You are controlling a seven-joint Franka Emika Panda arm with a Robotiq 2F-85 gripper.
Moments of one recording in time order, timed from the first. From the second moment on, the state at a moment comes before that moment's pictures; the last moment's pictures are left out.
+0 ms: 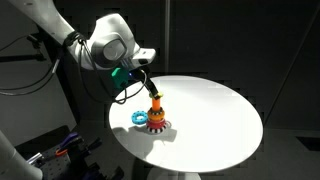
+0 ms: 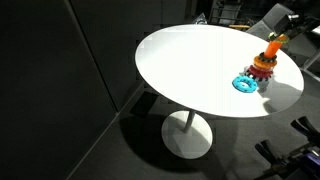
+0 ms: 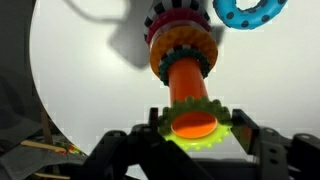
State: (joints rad) arm -0.08 -0.07 -0.13 -2.59 -0.43 2.92 0.54
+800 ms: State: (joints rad) arm -0.11 -0.16 -0.13 -2.60 -0.43 2.86 0.56
